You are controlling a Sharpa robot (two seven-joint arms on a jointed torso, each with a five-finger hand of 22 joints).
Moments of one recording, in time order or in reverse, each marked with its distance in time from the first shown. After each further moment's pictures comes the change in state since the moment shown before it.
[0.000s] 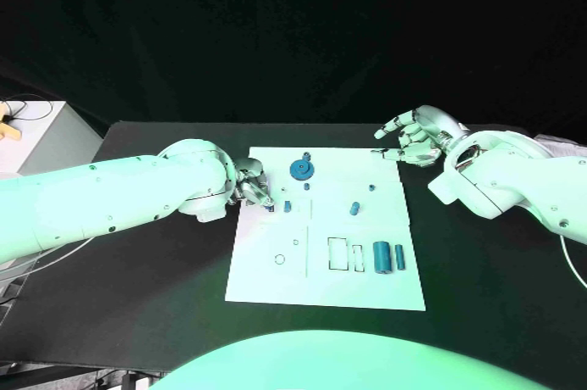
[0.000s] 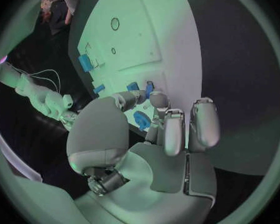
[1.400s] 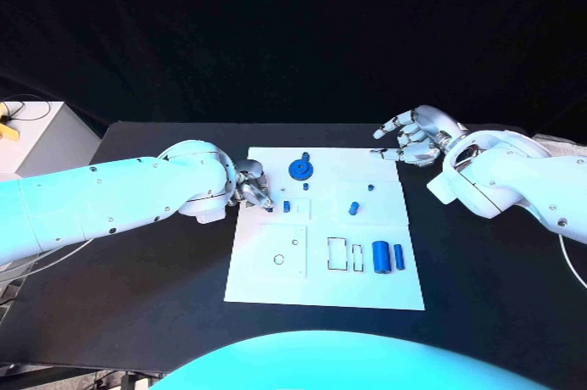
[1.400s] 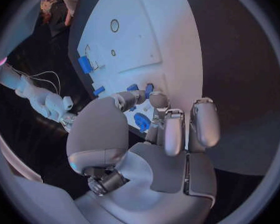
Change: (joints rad) left arm -0.003 0.008 -0.001 -0.004 -0.009 0.011 0.000; left_hand -0.009 -0.001 0.000 0.000 -0.001 0.007 -0.007 -0.004 0.011 0.004 -0.001 0.000 0.000 0.000 0.000 0.000 0.000 0.000 0.000 0.000 0.000 0.001; right arm 0.000 -0.002 0.000 0.000 0.000 0.001 0.000; right_hand 0.000 0.000 0.003 -0.003 0.004 0.000 0.000 0.004 -0.002 0.000 0.000 0.000 0.000 0.000 0.000 0.000 0.000 0.000 0.000 0.000 -0.006 0.000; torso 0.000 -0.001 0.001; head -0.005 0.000
